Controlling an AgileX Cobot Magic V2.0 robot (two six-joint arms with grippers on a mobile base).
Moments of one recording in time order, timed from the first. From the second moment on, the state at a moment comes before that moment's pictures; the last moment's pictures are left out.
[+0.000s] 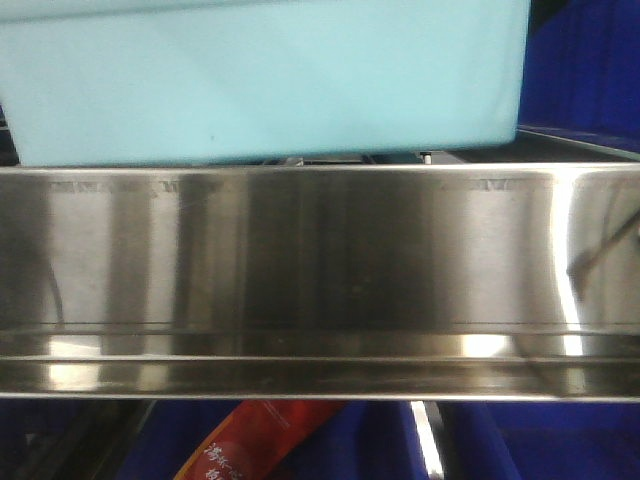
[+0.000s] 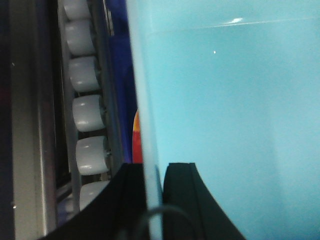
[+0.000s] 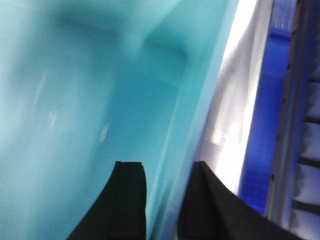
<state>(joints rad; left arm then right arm) -0.25 1.67 -1.57 0.01 1.03 -0.10 0.31 1.73 -1.67 -0.01 1.11 0.18</state>
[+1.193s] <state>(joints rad) -0.26 1.32 -1.57 -0.07 0.95 -0.10 0.32 1.41 -1.67 0.02 1.07 0.20</state>
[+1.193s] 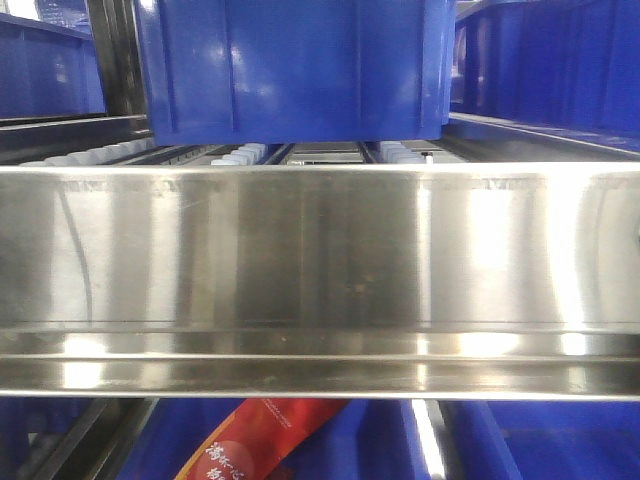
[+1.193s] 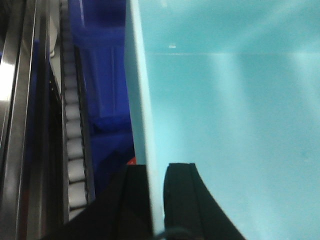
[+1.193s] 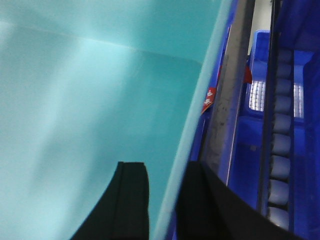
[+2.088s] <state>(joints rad) -0.26 1.32 -1.57 -0.07 0.68 -0.08 0.32 1.41 -1.67 0.00 1.05 0.22</state>
